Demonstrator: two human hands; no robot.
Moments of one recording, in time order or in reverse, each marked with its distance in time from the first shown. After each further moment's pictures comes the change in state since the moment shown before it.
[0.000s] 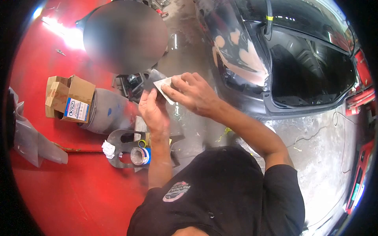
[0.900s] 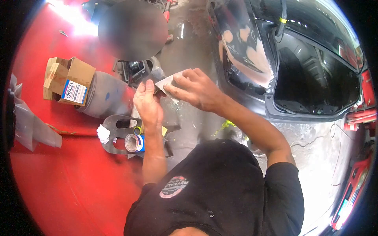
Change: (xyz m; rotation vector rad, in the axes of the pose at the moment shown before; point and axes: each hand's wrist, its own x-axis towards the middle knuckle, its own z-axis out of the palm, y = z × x) left_hand -0.006 0.006 -0.009 0.247 0.069 0.056; right_hand -0.010 0.011 0.003 0.131 -0.078 -0.129
